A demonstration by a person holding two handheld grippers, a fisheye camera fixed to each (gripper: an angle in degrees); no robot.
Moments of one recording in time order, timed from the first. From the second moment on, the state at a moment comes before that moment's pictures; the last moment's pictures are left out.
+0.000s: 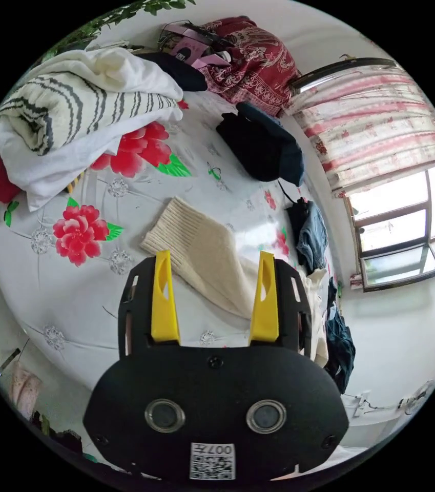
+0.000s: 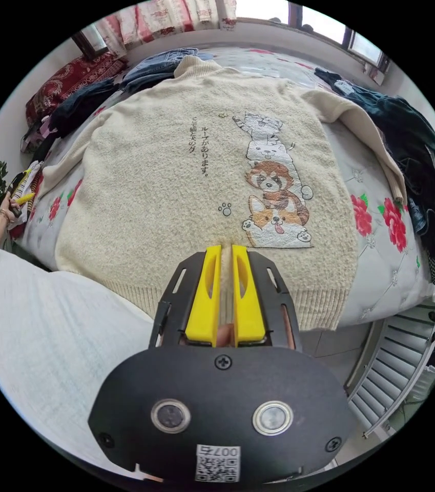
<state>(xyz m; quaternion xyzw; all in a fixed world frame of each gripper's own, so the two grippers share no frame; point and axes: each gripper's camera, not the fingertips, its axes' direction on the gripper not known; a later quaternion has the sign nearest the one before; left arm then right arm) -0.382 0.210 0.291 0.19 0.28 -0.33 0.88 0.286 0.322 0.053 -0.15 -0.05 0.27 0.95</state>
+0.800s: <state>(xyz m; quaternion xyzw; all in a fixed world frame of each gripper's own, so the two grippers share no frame) -0.509 0.223 0.257 0.37 0.42 -0.43 0.71 0.239 0.298 0.061 -0.19 0.00 0.21 0.96</state>
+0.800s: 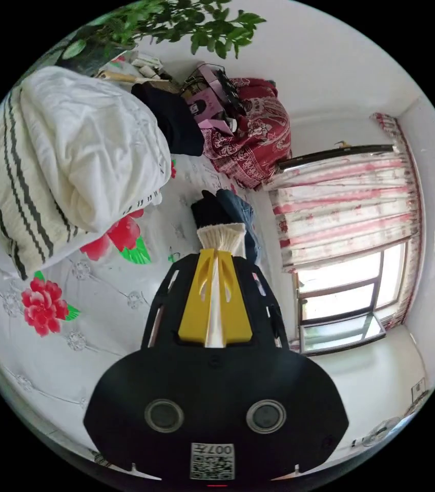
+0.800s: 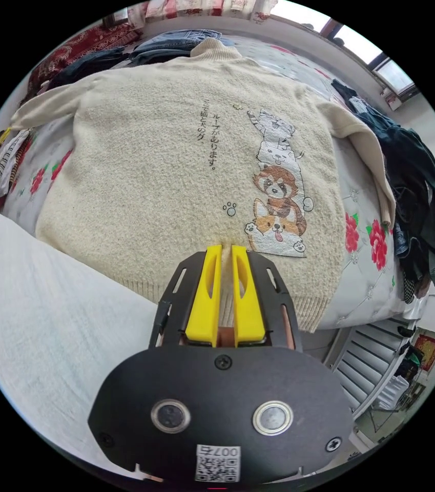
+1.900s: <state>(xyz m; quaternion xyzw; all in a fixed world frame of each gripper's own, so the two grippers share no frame) 0.116 0.194 0.265 0.08 0.16 0.16 0.97 0.410 0.275 0.019 0.05 -0.11 0.39 0.91</state>
